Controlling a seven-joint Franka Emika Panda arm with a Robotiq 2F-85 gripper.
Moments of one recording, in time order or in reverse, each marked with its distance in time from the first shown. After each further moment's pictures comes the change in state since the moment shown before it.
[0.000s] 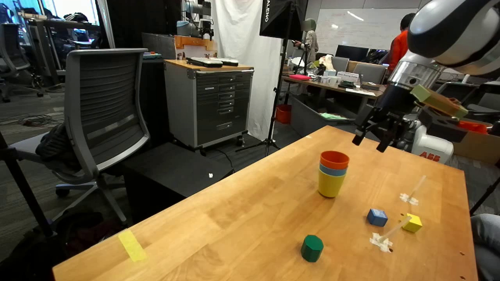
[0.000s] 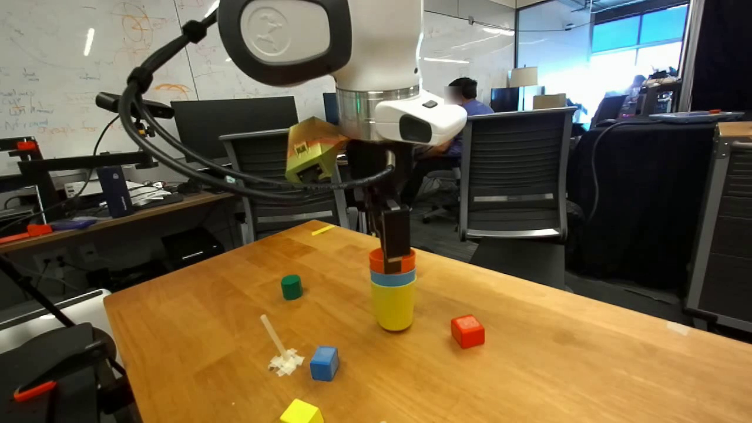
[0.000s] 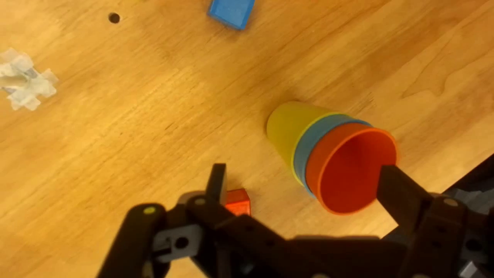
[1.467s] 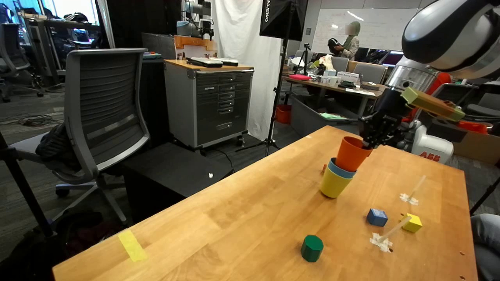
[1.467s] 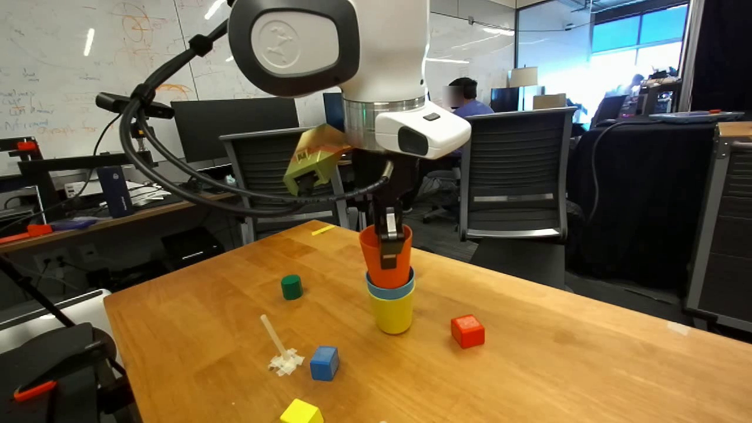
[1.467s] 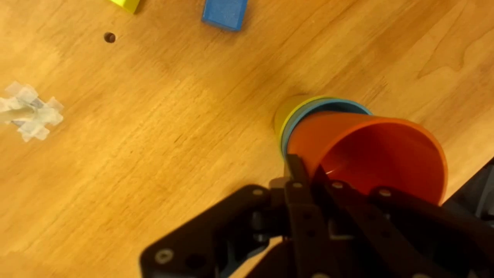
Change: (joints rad) arm 0.018 0.038 -0.018 0.020 -0.010 0.010 0.143
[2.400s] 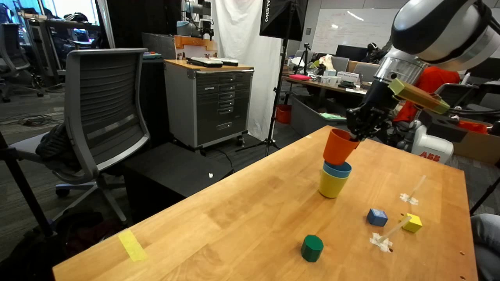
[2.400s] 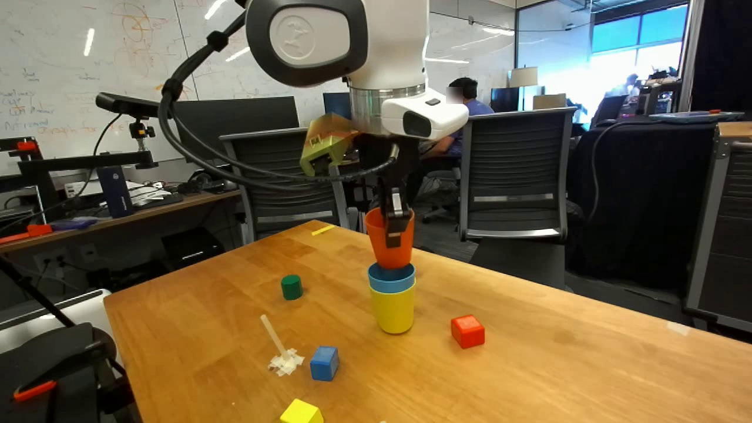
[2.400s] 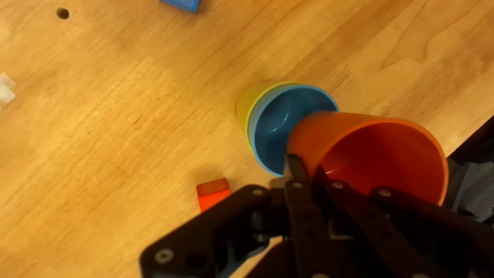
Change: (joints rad) arm 0.031 0.017 0.014 0.062 0.010 -0.013 0.016
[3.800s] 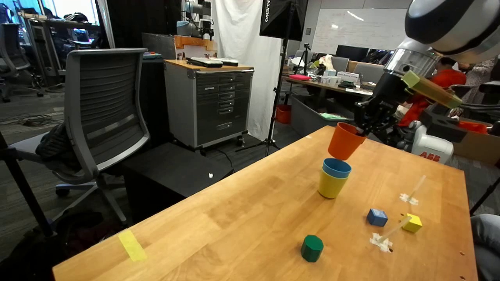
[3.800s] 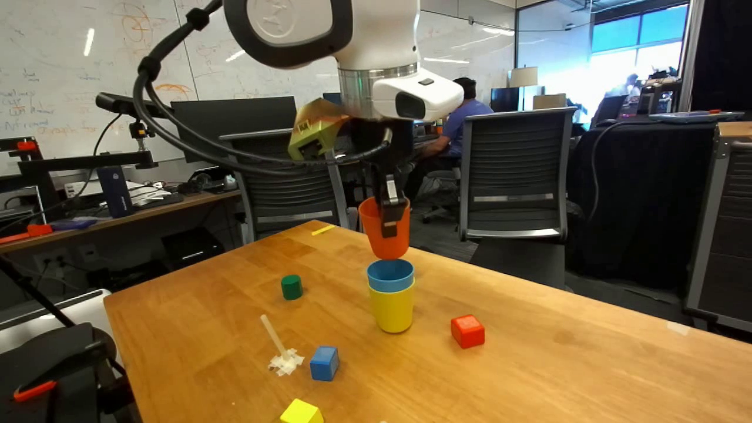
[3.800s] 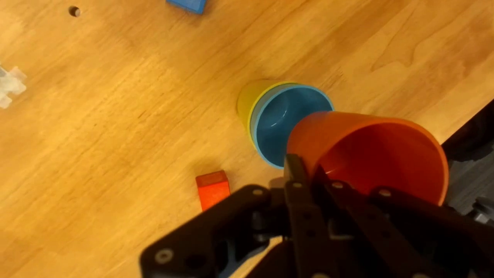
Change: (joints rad) arm 0.000 -0.062 -0.013 -0.044 0.020 0.001 -0.052
